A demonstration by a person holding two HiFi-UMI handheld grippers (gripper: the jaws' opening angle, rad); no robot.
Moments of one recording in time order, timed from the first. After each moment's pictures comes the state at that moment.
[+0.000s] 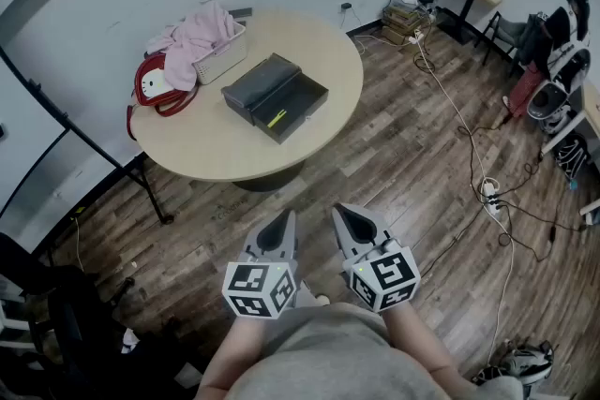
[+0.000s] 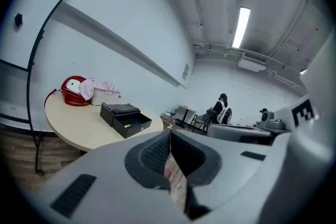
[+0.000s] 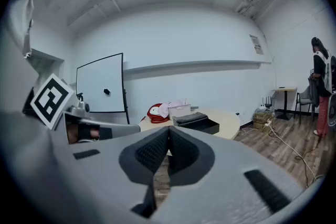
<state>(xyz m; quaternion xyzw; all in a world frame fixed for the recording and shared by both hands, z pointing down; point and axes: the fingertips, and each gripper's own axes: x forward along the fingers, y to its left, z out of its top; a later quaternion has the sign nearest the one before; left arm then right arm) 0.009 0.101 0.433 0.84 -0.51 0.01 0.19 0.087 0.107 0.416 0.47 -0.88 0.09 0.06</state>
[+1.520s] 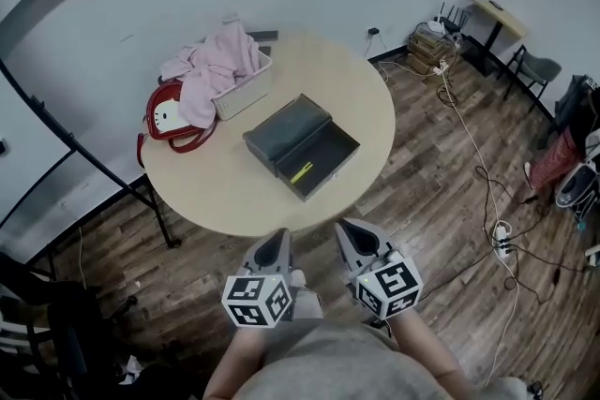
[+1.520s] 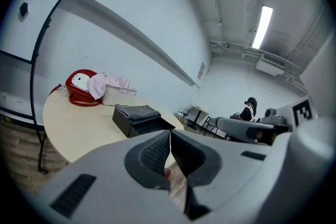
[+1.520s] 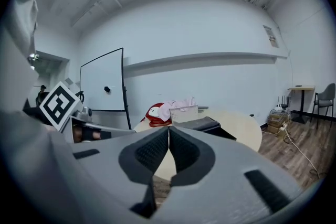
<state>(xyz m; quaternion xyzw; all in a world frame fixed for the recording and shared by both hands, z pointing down) -0.058 -0.040 0.462 0.80 -0.55 0.02 0.24 0.040 -0.045 0.425 0.42 -0.90 0.09 0.08</state>
